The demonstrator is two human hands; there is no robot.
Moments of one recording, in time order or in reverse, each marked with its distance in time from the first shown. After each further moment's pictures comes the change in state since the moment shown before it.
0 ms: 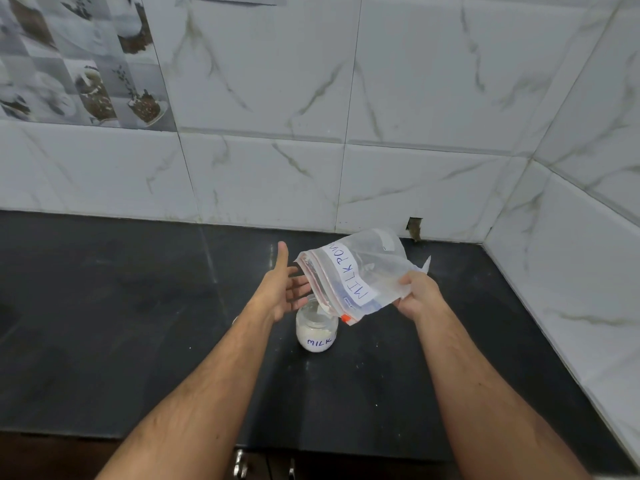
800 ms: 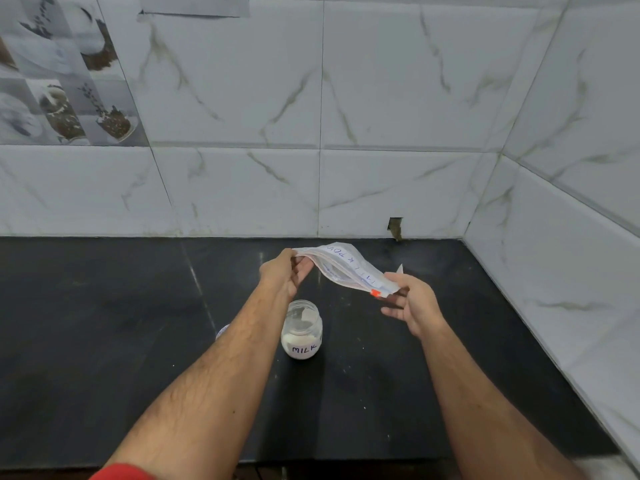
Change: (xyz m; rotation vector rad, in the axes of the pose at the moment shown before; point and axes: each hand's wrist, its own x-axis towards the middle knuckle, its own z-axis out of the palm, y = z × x) left_hand 0.007 0.033 0.064 -0.465 0.164 0.068; right_hand -0.013 -0.007 -0.041 -0.447 -0.075 -0.193
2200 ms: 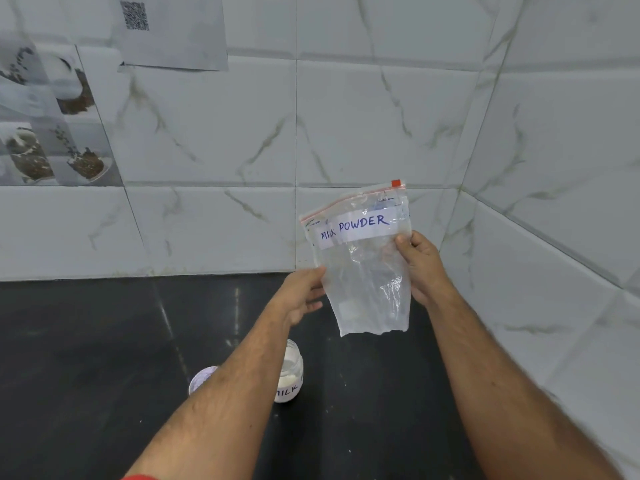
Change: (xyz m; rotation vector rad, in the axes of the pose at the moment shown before) left_hand 0.008 -0.013 0.046 0.574 -0.487 -0.007; right_hand 0.004 -0.106 -0.016 0.144 -0.136 -0.562
